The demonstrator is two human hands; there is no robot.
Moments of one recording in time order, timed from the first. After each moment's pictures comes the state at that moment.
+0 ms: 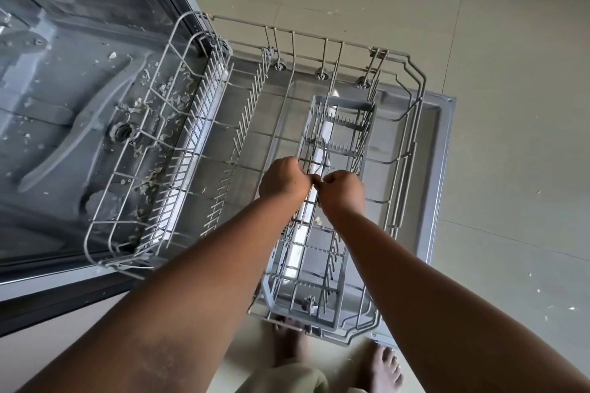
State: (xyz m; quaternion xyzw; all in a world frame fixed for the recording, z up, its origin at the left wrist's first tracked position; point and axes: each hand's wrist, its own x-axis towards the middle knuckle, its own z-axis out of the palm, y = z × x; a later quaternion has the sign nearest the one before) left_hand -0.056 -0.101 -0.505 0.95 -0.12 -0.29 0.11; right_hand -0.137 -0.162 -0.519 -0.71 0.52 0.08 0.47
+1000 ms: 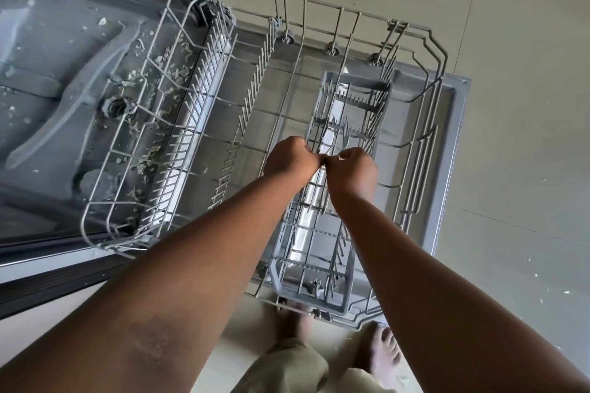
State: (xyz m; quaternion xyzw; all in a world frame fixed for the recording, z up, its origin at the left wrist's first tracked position) left_hand -0.046 -0.091 -0.512 0.92 -0.12 -0.33 0.17; right_hand -0.129 -0.151 -0.511 -0.68 0.58 0.00 0.45
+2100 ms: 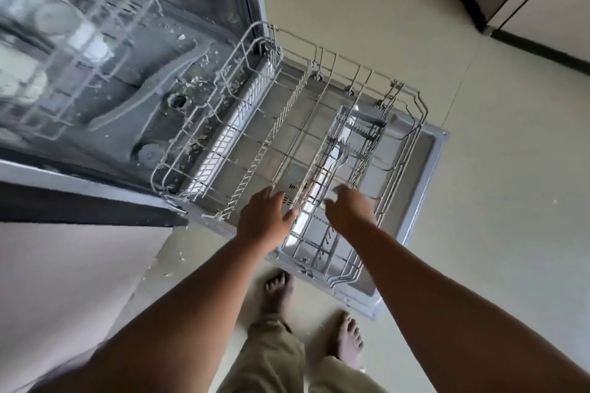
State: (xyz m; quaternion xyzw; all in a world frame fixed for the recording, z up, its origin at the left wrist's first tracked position) left_hand -0.139 0.043 -0.418 0.93 -0.21 -0.27 0.10; right_hand -0.195 -0.121 -0.397 -0.86 0.34 0.23 0.31
